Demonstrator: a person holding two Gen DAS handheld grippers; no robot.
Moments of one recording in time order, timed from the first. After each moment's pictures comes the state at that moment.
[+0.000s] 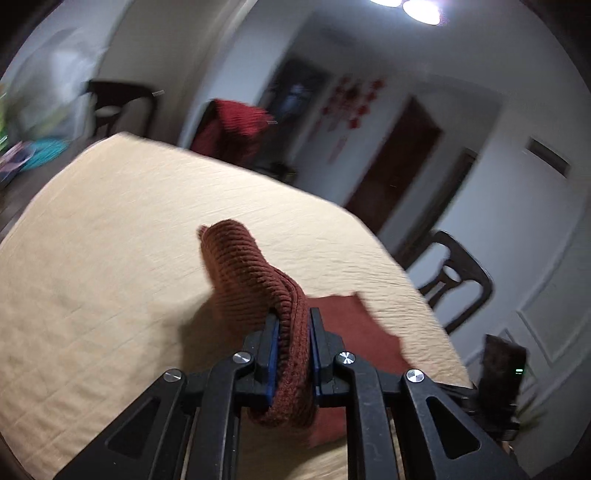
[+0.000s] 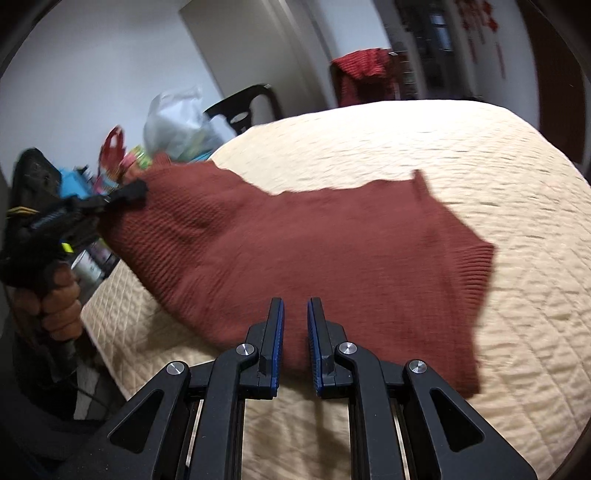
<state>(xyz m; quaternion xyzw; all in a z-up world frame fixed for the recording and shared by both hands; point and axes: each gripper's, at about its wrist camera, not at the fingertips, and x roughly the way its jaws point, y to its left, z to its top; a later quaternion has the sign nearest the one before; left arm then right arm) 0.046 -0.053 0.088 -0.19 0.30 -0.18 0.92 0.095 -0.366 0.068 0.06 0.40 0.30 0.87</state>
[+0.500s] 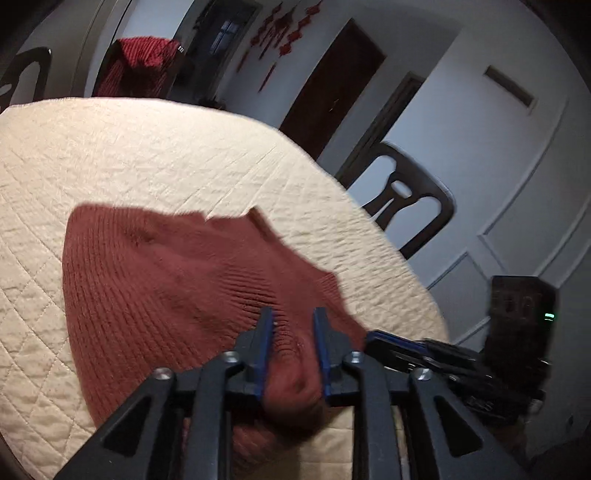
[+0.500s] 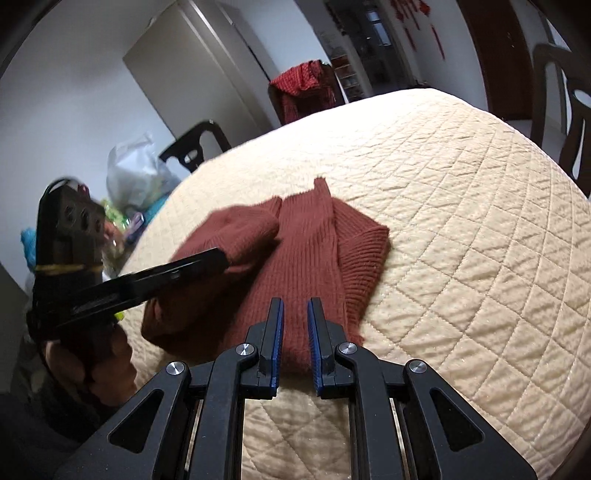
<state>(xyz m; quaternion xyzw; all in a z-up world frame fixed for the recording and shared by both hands) 0.095 -0.179 0.042 -0.14 0.39 -0.32 0.85 0.095 -0.432 0.070 0.15 0.39 0.23 0.88</state>
